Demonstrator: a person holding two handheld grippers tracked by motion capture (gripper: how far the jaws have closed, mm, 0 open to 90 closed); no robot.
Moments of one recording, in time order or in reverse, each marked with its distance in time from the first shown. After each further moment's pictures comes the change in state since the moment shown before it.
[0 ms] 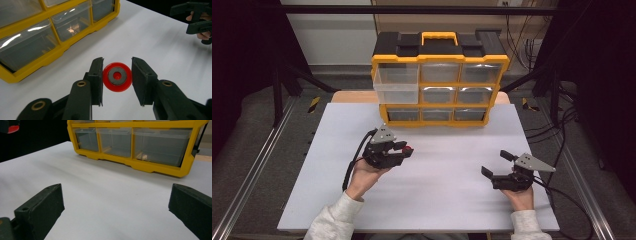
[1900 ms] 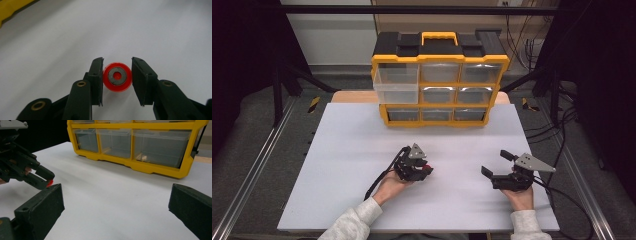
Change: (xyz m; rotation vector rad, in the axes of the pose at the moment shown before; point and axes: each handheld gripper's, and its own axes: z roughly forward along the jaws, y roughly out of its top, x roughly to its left) left arm -0.025 -0.043 0.102 0.176 -0.069 0.035; right arm 0.001 0.001 0.000 -0.004 -0.006 -0.005
